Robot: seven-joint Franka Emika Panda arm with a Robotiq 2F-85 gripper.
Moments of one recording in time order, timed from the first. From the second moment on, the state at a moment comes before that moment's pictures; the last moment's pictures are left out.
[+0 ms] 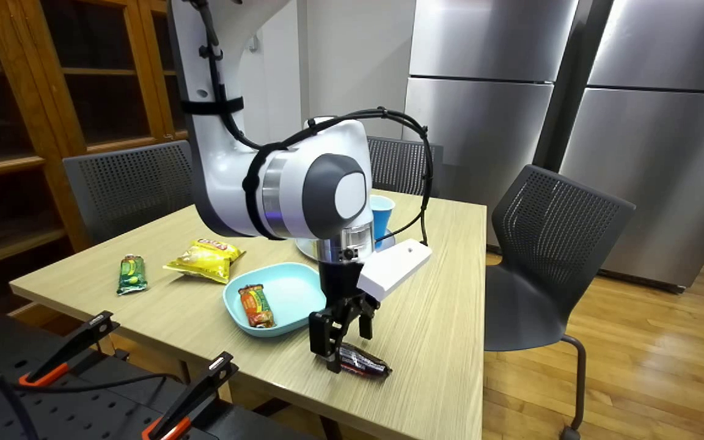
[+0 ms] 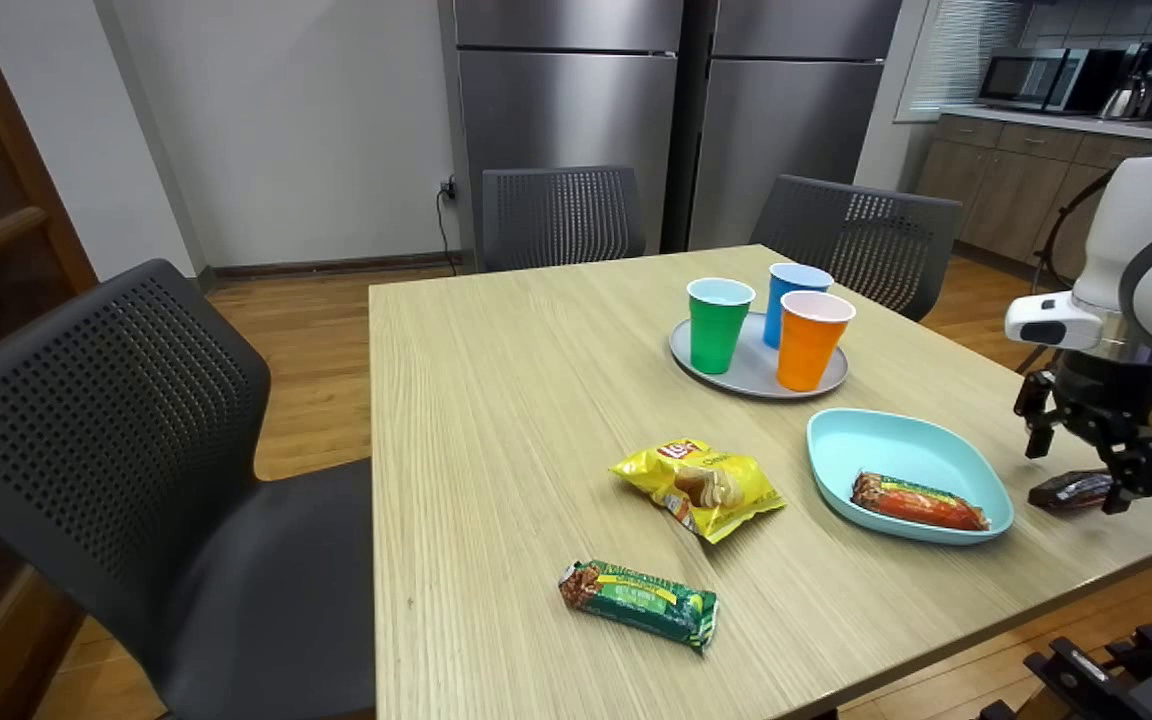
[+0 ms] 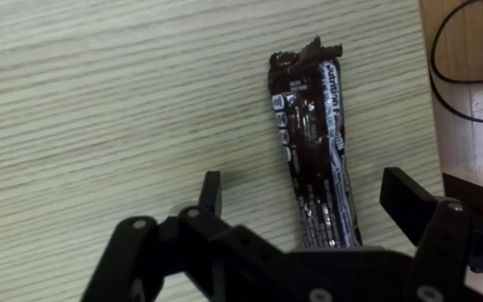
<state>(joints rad) -0.29 0.53 -0.26 -2.53 -0.46 3.02 -1.43</state>
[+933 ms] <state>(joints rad) -0.29 0.52 -0.27 -2.53 -0.47 3.03 -1.44</state>
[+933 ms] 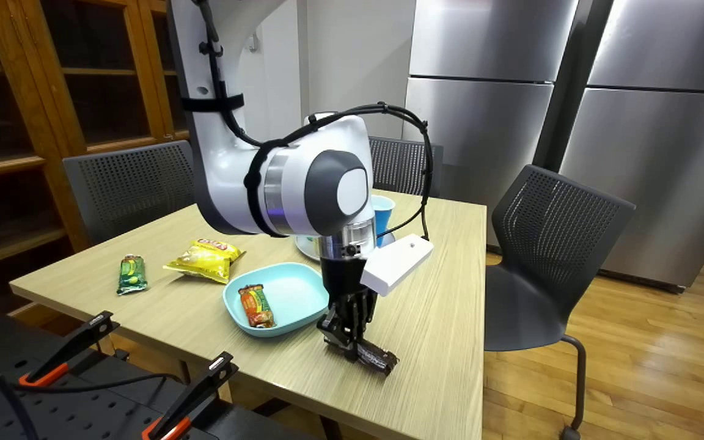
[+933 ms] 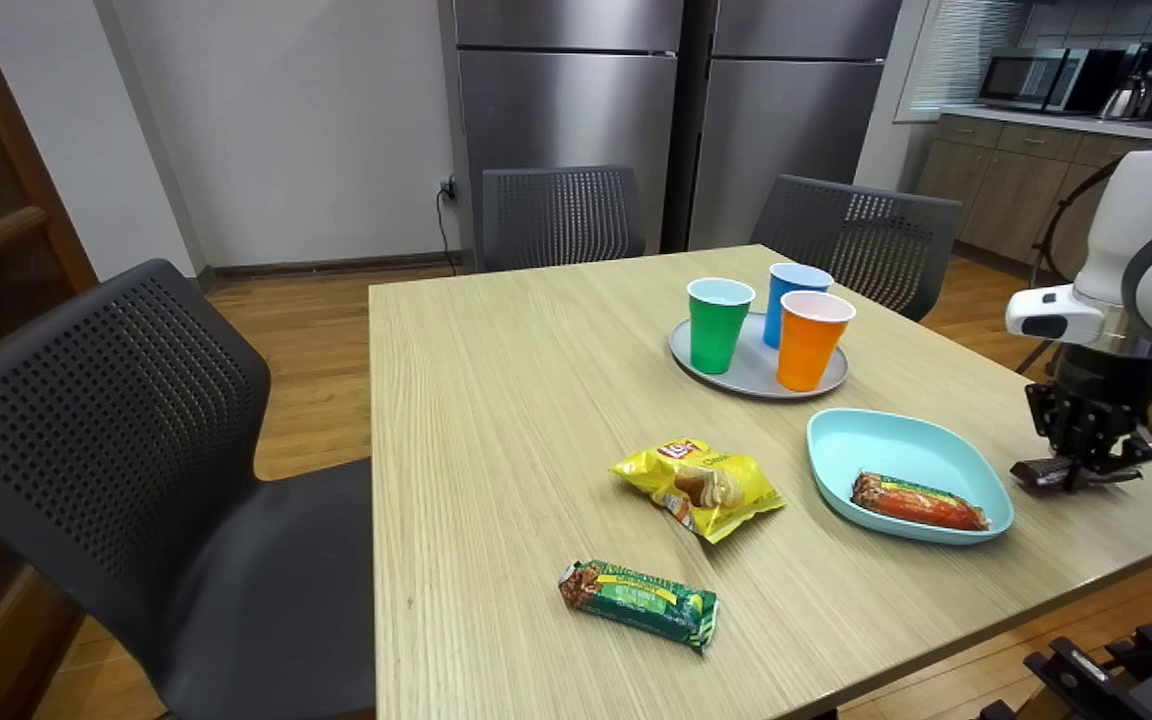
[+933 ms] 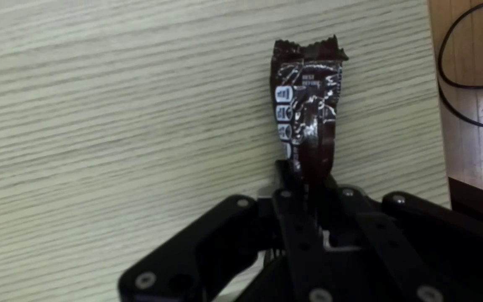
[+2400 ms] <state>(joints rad) -0.23 0.29 -0.02 -2.66 -0.20 2.87 -1.45</state>
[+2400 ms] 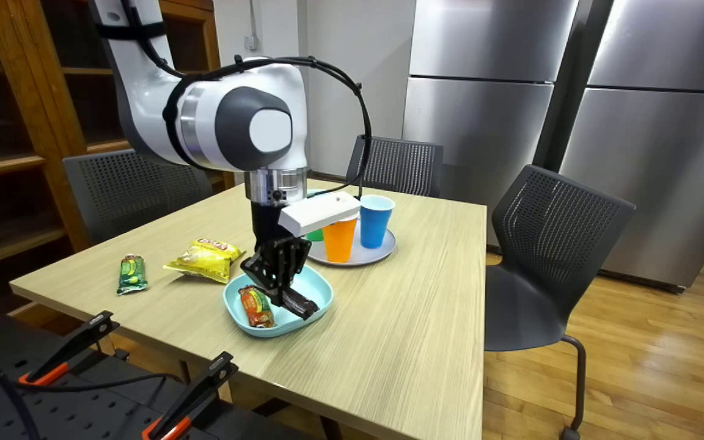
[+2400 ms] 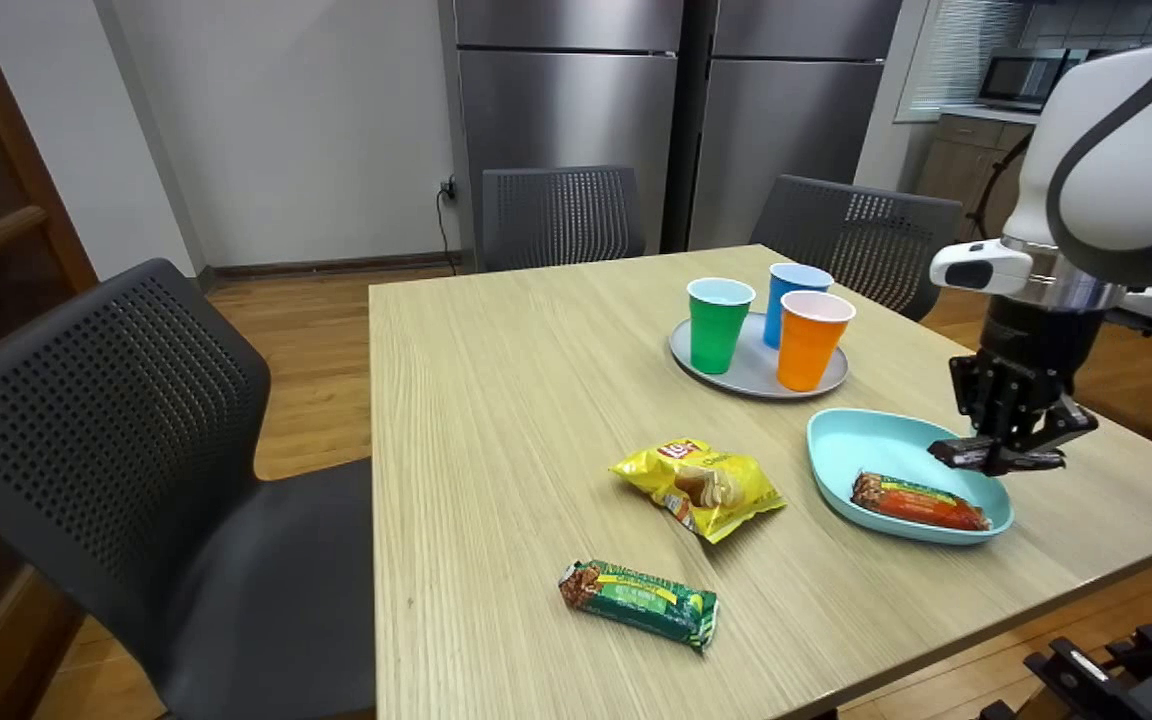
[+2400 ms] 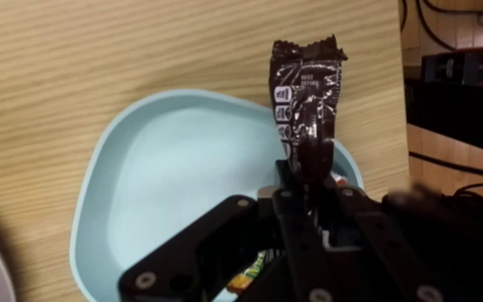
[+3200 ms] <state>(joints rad) -0.28 0.30 0.15 -2.61 0.03 2.92 -1.46</state>
